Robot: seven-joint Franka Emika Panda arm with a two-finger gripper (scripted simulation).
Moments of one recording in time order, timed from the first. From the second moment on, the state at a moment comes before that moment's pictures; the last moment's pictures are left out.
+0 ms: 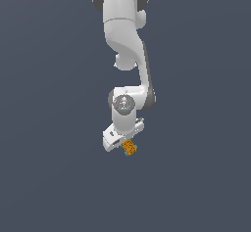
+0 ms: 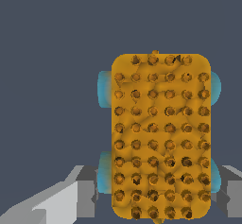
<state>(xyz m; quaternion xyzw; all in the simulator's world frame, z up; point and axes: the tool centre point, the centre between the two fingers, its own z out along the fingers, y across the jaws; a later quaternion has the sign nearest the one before) 0.048 -0.005 0.015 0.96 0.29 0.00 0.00</state>
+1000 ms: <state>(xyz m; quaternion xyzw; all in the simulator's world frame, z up) 0.033 -0.027 0.065 0.96 0.29 0.00 0.00</state>
